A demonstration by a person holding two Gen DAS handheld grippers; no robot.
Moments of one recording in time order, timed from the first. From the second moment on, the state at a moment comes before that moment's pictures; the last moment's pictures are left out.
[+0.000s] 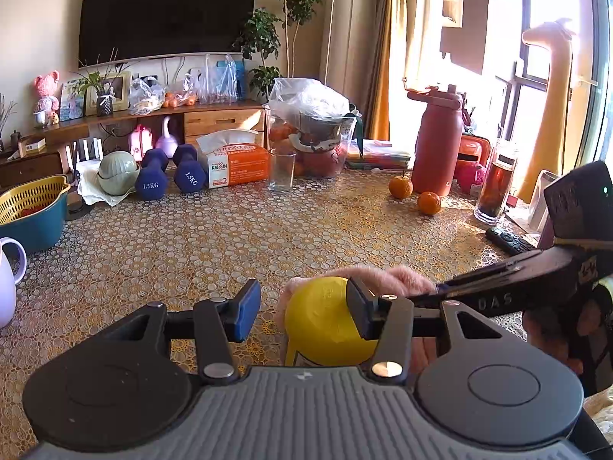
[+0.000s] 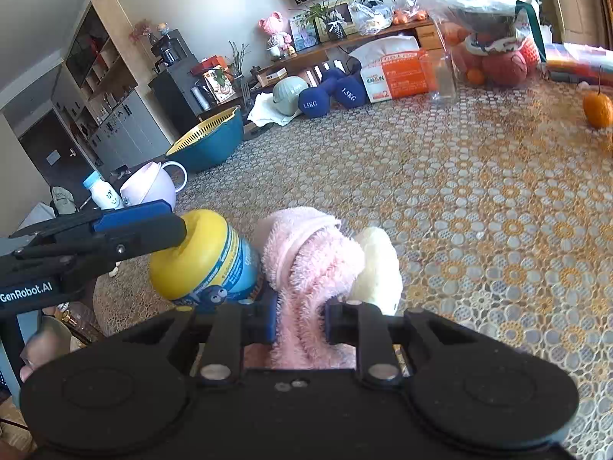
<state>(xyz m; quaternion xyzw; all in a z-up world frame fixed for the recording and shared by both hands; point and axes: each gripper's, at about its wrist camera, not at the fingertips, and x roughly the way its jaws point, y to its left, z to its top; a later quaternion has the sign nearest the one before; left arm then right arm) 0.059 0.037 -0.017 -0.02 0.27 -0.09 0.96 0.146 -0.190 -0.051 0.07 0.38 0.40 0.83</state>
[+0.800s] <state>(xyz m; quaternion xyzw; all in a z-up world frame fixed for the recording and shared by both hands) 0.057 0.036 -0.020 -0.01 0.25 -0.08 0.96 0.173 -0.182 -0.053 0.14 0.41 0.41 0.80</state>
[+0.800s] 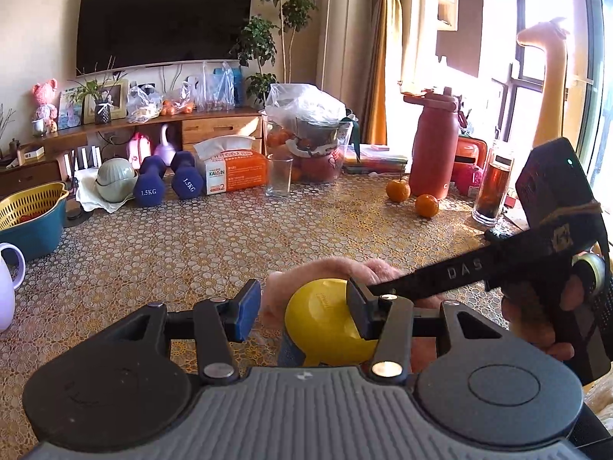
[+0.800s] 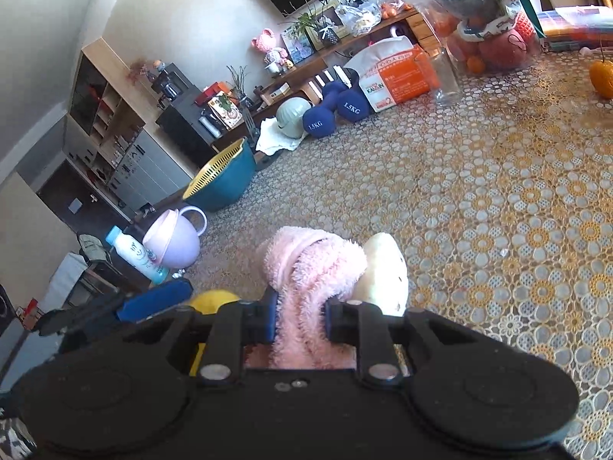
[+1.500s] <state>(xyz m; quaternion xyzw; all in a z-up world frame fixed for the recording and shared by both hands) 0.058 0.046 -0.023 -0.02 0.25 -0.07 0.97 0.149 -0.180 -0.021 0.18 0.35 0.41 0.82</state>
